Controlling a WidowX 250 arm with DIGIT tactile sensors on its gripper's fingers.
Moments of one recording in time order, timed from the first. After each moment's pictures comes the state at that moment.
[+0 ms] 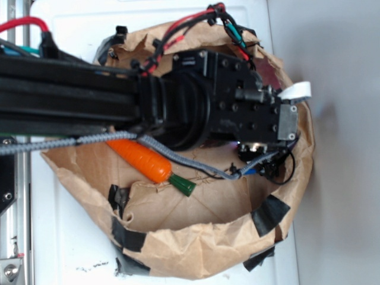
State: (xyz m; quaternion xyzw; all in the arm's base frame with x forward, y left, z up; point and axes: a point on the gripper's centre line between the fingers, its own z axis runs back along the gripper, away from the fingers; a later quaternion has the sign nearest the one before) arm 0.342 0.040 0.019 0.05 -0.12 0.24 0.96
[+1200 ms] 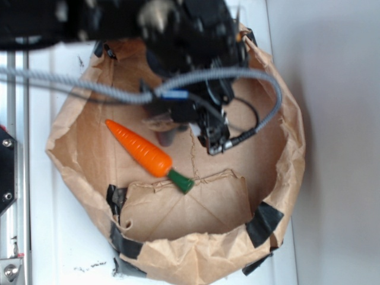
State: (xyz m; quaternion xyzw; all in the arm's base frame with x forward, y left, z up) arm 0.277 0.046 0.139 -0.09 -0.13 0.17 0.97
